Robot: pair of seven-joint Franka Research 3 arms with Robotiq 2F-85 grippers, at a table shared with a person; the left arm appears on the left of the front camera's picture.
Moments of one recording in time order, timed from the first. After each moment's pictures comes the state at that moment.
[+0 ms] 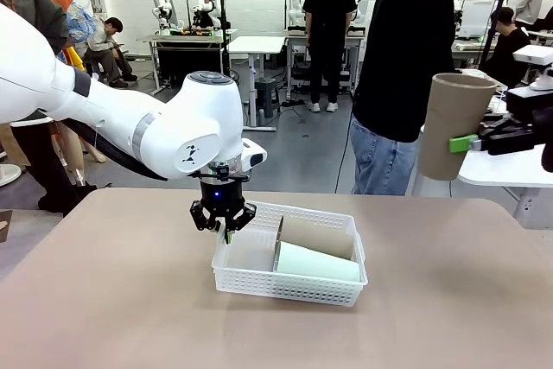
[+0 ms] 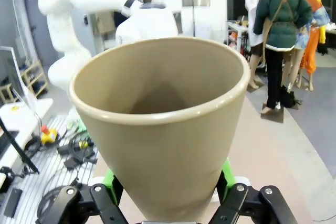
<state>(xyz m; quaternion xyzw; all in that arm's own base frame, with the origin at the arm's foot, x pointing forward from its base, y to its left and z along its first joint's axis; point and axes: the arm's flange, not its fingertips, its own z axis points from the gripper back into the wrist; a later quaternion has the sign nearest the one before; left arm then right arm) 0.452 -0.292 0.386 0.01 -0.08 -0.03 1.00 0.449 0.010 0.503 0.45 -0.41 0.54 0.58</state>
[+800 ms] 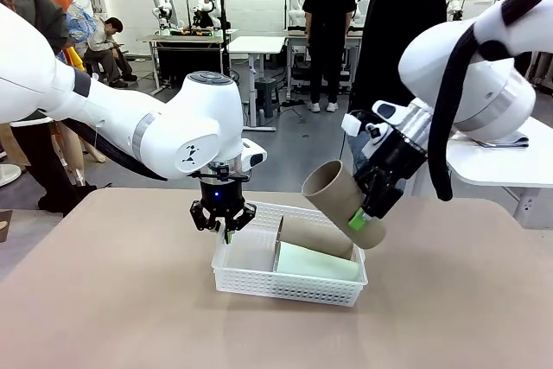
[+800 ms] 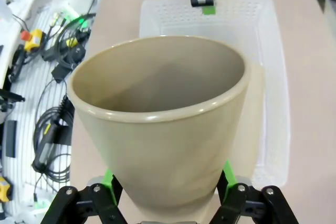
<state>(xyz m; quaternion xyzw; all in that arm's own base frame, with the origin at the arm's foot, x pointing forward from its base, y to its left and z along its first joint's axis) 0.453 -0.292 0.386 0.01 -0.08 -0.03 1.00 0.457 0.212 0.442 0.26 -0.14 0.67 0.68</state>
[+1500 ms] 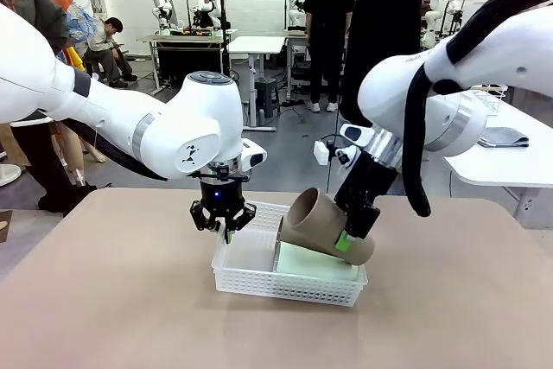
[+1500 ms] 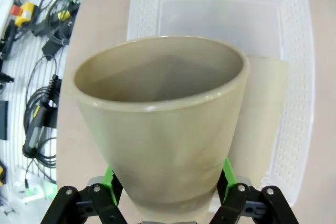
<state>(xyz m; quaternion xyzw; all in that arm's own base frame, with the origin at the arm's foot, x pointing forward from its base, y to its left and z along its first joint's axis) 0.453 -0.292 0.386 0.01 -0.08 -0.03 1.00 0.461 0.253 0.404 0.21 -0.09 0.71 0.67</state>
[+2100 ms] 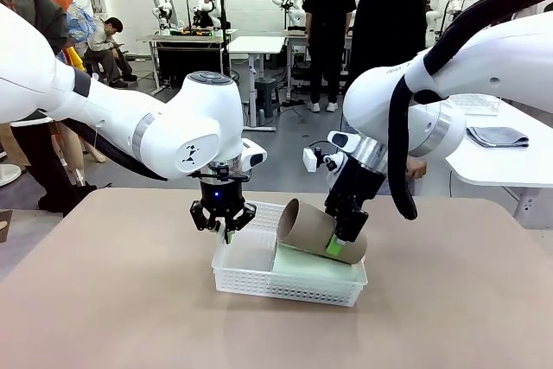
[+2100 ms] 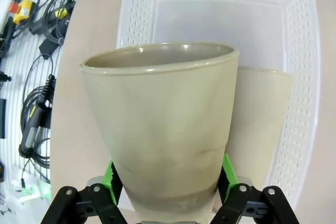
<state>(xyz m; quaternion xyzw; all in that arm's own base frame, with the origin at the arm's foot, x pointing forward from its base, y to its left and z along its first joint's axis) 0.453 -0.292 0.386 0.01 -0.08 -0.03 1.00 0.469 0.271 0.393 0.21 -0.08 0.71 0.66</state>
